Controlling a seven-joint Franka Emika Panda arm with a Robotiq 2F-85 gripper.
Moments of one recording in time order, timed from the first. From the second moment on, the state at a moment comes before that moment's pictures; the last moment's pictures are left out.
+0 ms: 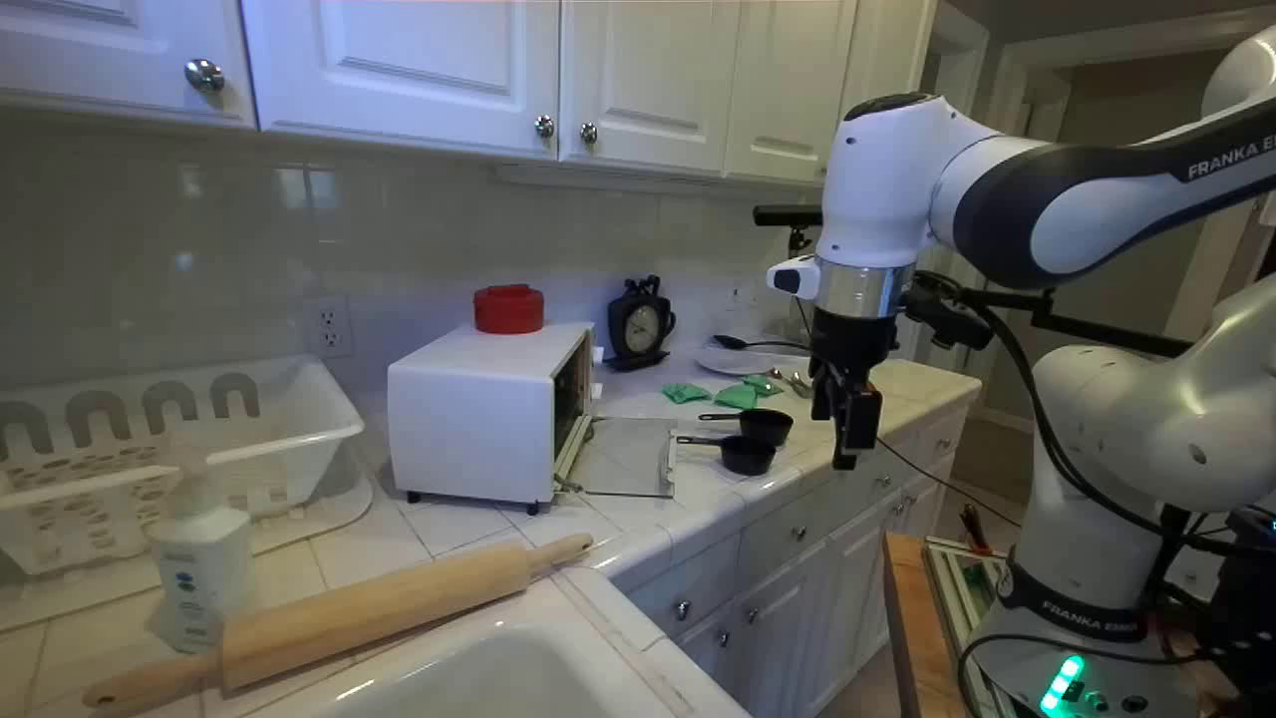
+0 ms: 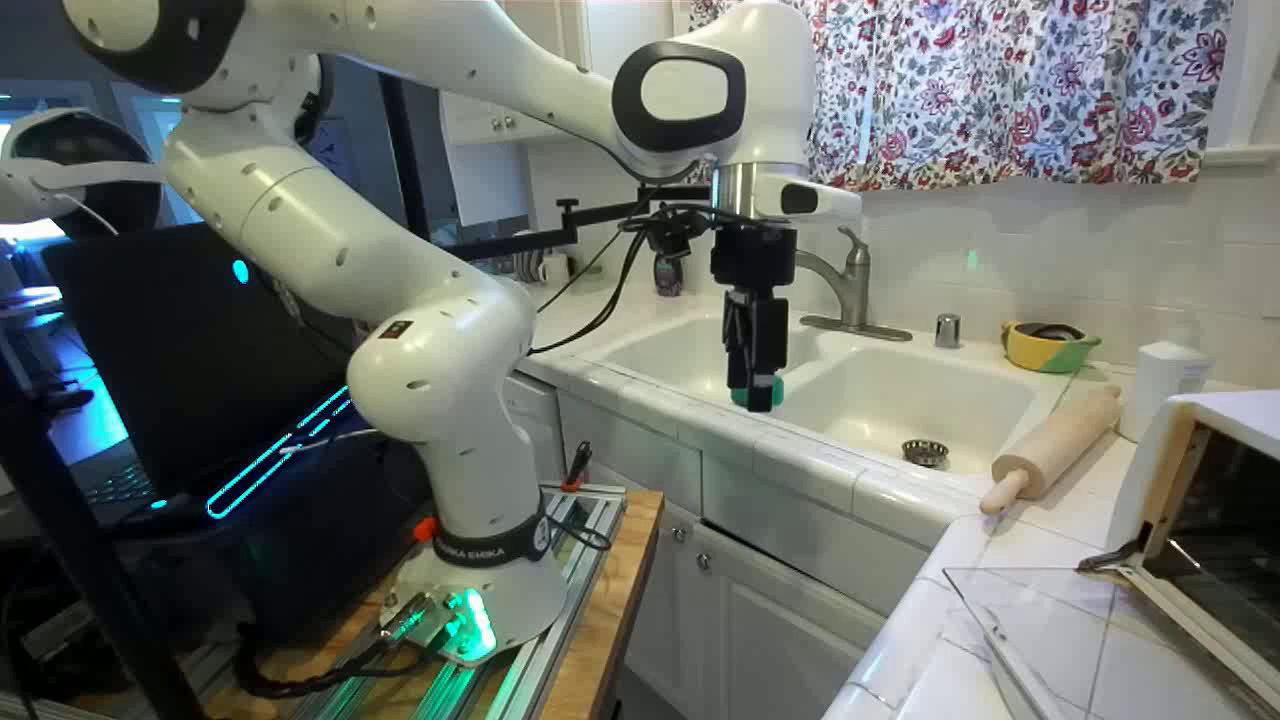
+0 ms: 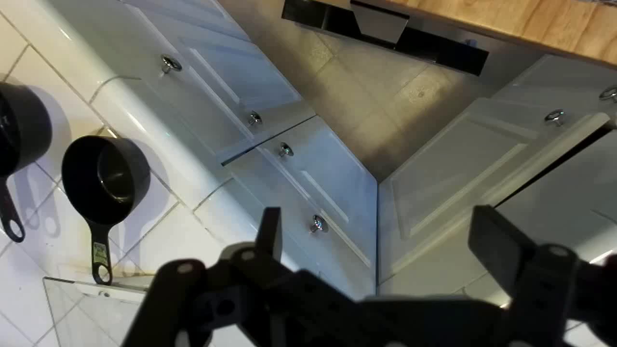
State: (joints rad) arm 0.11 -0.82 0.20 -2.77 -0.07 1.90 0.00
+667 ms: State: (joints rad) arm 0.10 -0.81 0.20 -2.76 -0.06 1.90 0.06
